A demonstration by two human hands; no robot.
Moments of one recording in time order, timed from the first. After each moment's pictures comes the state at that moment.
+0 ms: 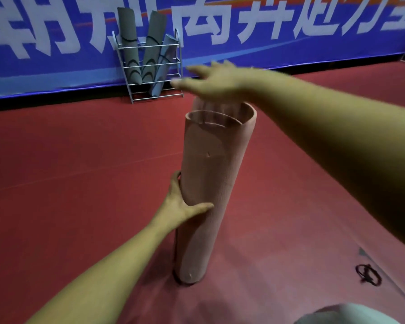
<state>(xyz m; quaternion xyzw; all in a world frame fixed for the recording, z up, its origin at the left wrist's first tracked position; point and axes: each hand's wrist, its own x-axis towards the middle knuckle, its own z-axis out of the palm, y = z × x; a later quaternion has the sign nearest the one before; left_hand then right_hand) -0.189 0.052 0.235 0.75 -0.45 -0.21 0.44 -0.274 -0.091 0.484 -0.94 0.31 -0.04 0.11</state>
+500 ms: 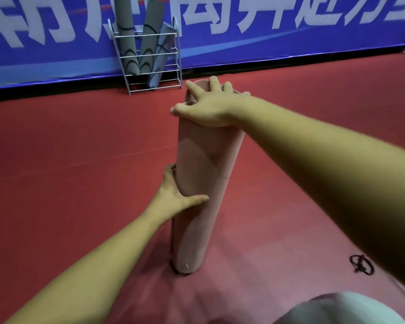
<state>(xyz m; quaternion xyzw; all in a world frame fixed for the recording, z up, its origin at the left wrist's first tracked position) -0.183 0.051 0.227 0.76 -0.45 -0.19 0.44 -0.275 -0.071 0.441 -0.92 0.38 0.00 0.11</state>
